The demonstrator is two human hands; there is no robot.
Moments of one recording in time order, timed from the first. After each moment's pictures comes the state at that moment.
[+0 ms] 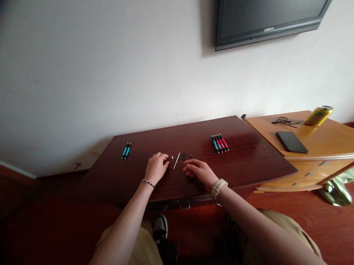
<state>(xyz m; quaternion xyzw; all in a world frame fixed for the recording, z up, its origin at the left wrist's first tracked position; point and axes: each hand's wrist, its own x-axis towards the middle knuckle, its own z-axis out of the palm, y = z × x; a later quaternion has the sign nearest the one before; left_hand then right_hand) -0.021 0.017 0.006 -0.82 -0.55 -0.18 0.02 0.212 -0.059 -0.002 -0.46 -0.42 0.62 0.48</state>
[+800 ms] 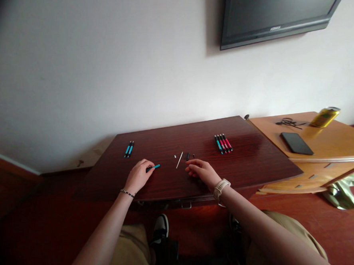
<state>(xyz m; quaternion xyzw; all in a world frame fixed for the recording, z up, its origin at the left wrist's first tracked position) -0.110 -0.007 0.011 -0.82 -0.53 -0.22 -0.01 0.209 -0.056 -0.009 -0.47 -0.44 0.60 0.48</state>
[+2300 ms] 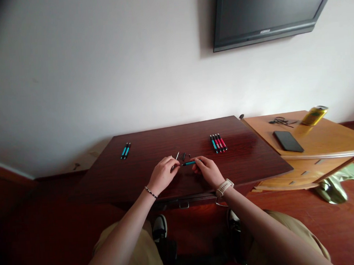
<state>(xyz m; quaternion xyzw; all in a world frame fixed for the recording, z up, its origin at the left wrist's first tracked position) 0.008 -0.028 0.025 -0.88 -0.40 -0.25 -0.05 0.238 -0.064 -0.004 -0.49 -0.50 0.49 0.51</state>
